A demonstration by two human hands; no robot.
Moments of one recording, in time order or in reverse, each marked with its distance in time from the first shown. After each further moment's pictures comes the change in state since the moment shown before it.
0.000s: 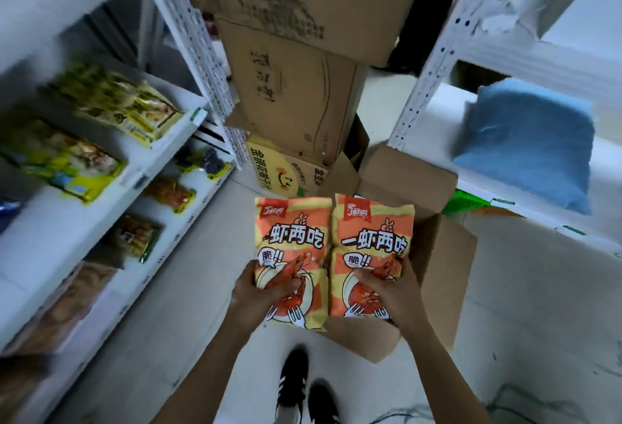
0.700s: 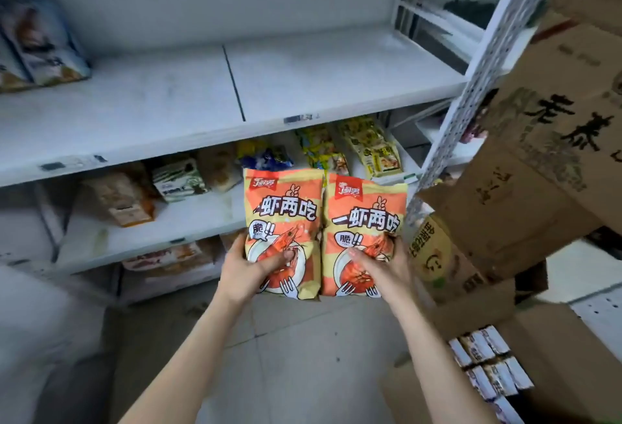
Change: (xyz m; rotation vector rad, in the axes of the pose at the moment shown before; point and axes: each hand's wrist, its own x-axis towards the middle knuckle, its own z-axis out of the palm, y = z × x) left_hand -0.260 -0.009 -0.238 -0.489 0.717 0.257; right_hand -0.196 -0.142 0.230 -0.245 -0.677 -0.487
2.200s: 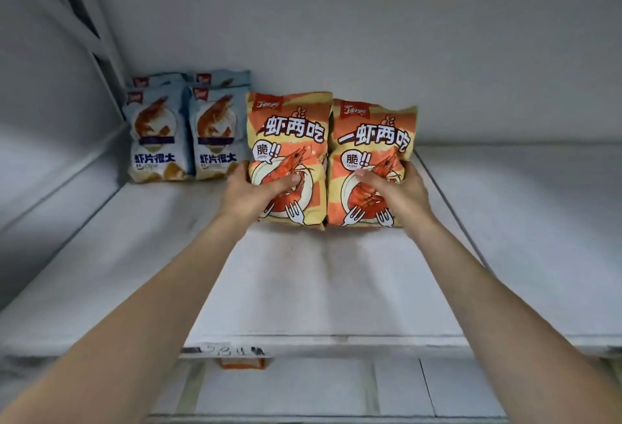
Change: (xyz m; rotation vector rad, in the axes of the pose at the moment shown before) left_hand 0.423 0.233 -0.374 0.111 0.475 0.340; right_hand 0.344 -0.273 0.529 -0.003 -0.231 -0.315
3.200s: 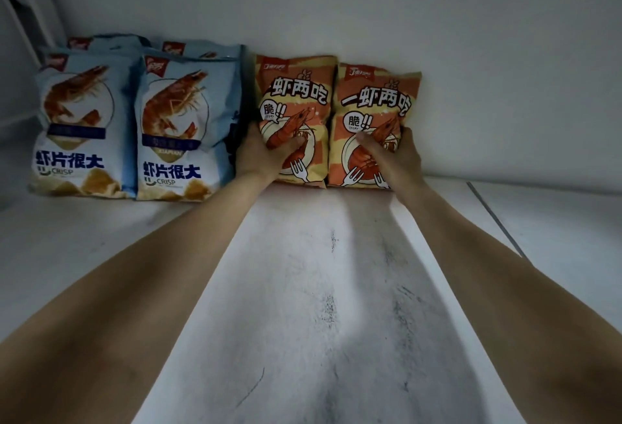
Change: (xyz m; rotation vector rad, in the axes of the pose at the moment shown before) left_hand 0.236 -0.046 0.081 0.158 0.172 0.228; right_hand 0.241 0.043 0.103 -0.119 -0.024 -0.211
